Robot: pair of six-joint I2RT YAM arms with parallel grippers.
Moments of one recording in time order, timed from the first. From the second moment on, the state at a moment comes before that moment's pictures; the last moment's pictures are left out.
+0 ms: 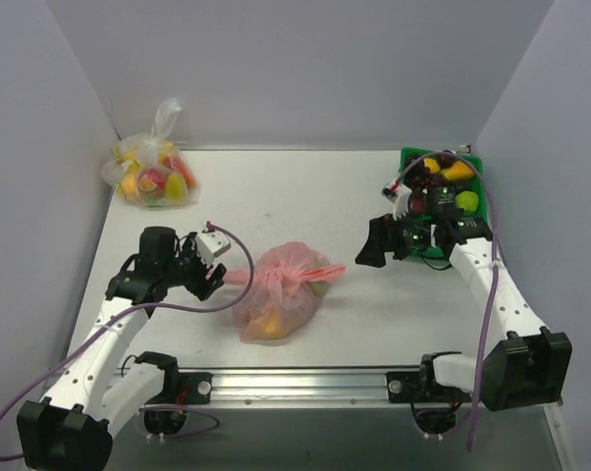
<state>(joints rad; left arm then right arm) -0.22 0.89 0.69 -0.57 0.41 0.51 0.12 1.22 1.02 -0.77 -0.74 -0.19</state>
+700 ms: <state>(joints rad) -0.11 1.00 0.94 -0.79 0.51 0.30 0.35 1.40 1.01 -0.62 -0.70 -0.19</state>
